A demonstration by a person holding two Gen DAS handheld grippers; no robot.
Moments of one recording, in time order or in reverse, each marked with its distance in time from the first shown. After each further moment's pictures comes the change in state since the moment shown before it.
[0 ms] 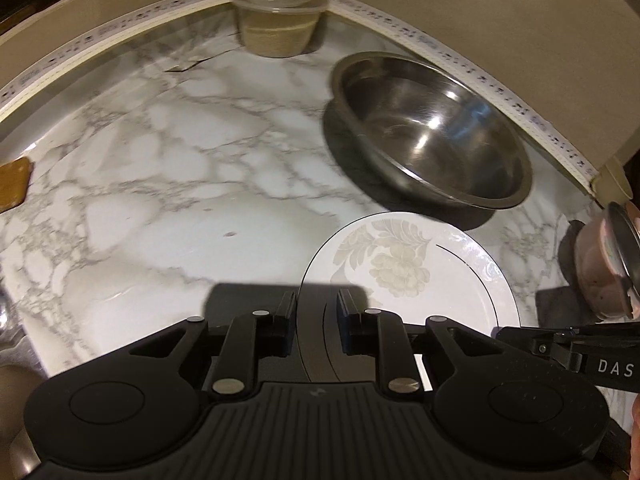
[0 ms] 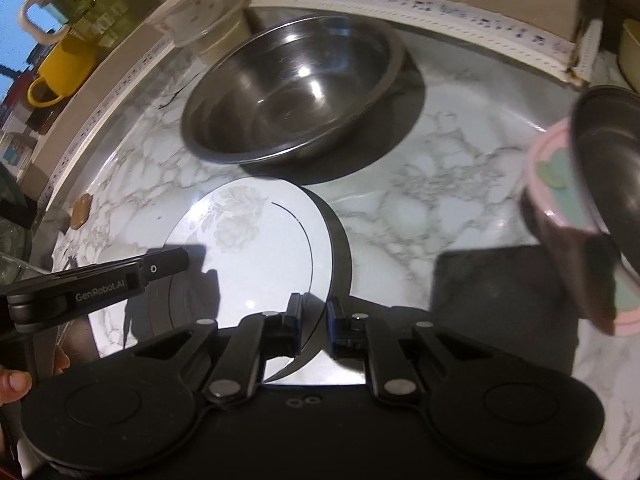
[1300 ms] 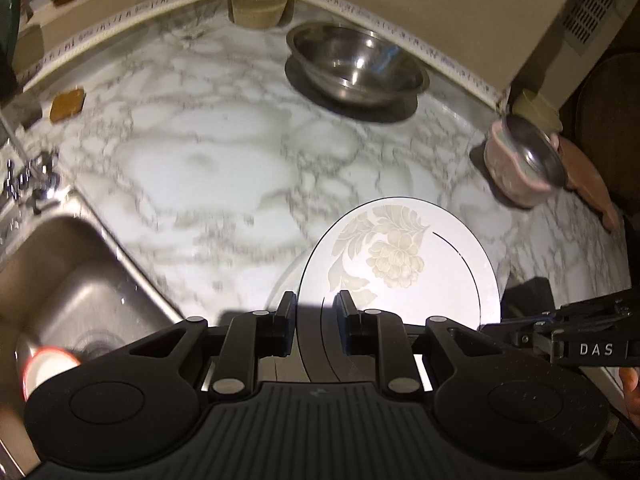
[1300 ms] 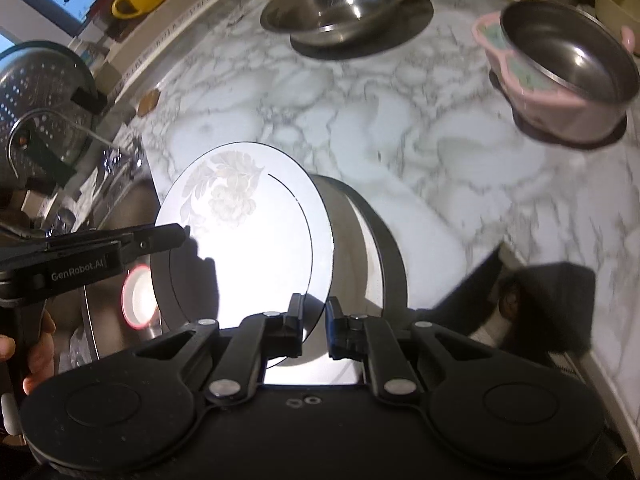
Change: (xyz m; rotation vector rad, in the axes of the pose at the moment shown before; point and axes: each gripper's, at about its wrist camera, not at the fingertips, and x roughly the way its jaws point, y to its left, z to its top) left arm -0.117 -0.032 -0.116 0.016 0.052 -0.048; right arm -0.085 -0.007 -0.113 -0.068 0.151 0.072
